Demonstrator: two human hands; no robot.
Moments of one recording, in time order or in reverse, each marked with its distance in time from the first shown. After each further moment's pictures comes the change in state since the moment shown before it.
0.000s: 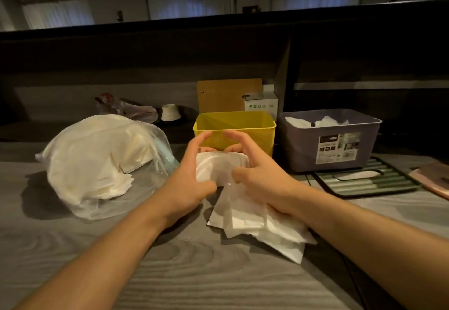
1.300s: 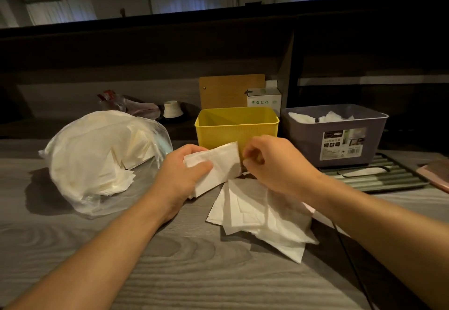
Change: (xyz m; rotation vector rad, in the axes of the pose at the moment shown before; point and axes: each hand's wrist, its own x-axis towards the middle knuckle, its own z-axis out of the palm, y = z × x) left_hand 0.008 -0.011 -0.002 -0.054 0.306 -0.121; right_hand 0.006 0.006 -0.026 -0.852 0.167 -0.115
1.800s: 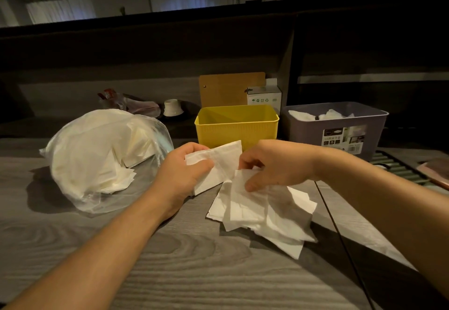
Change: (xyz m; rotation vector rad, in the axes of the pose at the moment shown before) left_hand -0.001 0.001 0.000 0.002 -0.024 -0.016; right_hand 0.010 -0.012 -0.034 -0.049 -0.585 -0.095
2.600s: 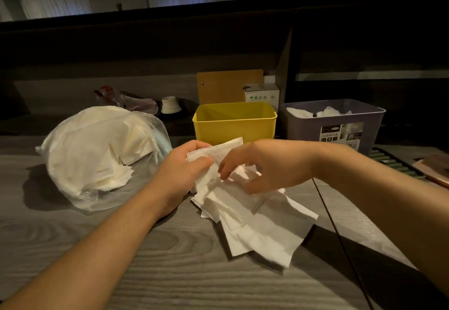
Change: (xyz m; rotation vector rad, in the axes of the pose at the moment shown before) left_hand -0.003 0.005 -0.001 -0.016 -0.095 -0.041; right_hand -0.005 -0.007 -0.001 -0.057 -0.064 -0.206
